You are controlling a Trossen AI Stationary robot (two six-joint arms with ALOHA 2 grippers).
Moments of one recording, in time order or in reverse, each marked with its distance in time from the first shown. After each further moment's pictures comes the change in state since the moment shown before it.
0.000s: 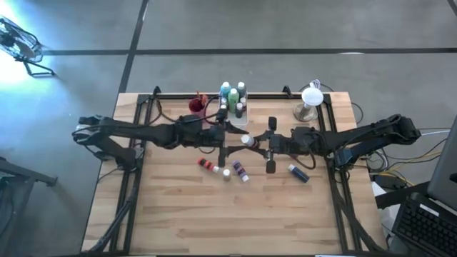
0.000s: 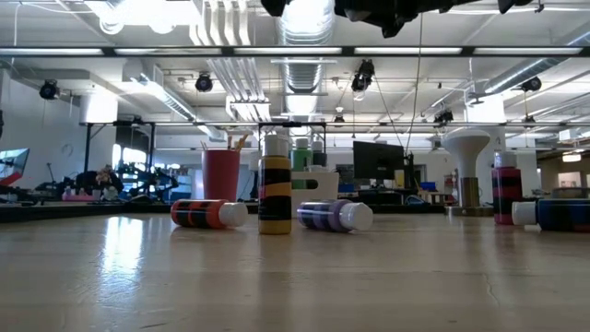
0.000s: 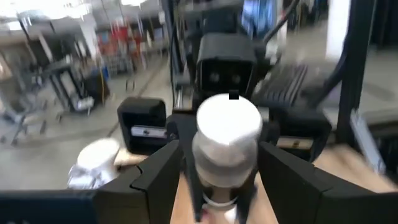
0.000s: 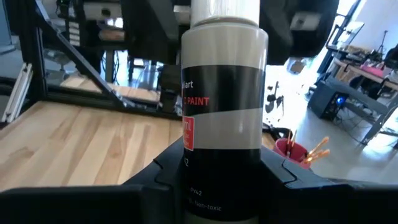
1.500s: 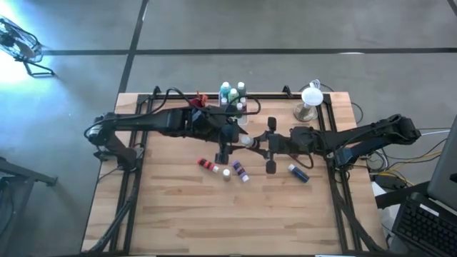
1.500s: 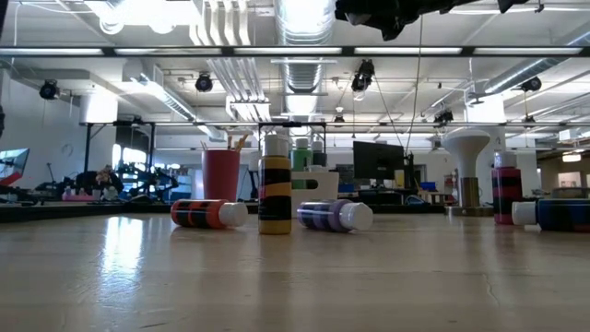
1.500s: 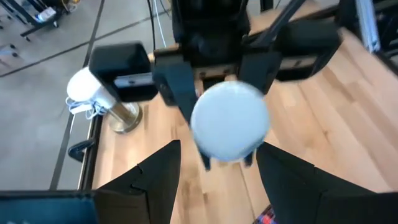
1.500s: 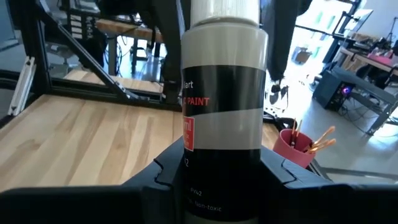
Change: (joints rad) left arm 0.001 0.166 0.584 -0.944 -0.043 0.135; right arm -0.004 0.003 0.013 -0.054 -0.012 0.026
